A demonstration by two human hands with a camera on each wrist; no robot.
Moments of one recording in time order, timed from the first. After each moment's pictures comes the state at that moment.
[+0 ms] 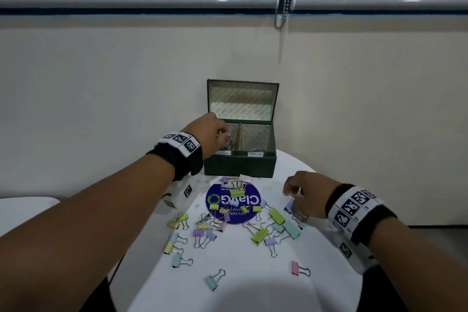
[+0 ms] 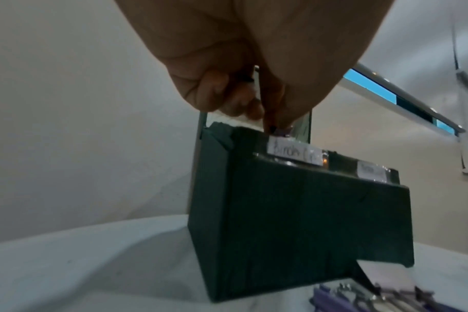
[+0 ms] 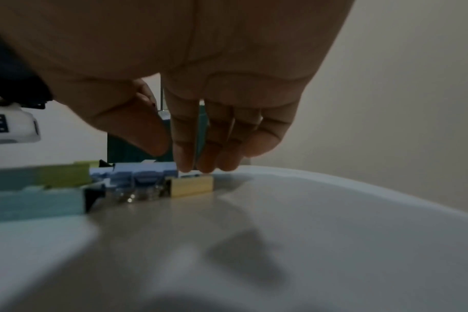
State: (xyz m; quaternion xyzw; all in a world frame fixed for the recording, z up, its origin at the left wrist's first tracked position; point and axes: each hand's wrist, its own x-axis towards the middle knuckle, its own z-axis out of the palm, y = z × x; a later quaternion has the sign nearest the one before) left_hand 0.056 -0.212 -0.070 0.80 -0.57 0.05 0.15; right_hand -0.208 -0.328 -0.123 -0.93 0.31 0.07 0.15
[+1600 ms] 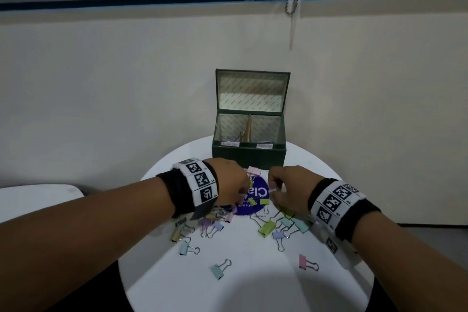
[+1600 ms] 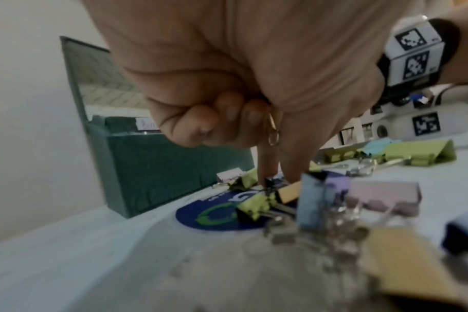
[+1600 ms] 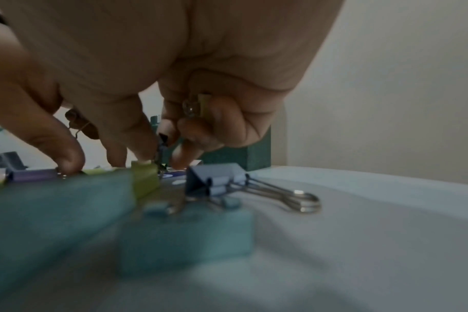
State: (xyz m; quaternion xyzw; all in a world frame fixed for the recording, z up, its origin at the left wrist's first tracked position) left_hand -0.026 -0.176 -0.096 0.72 -0.65 -0.11 -0.20; right_hand -0.176 -0.292 -0.123 -0.95 0.24 0.03 0.19
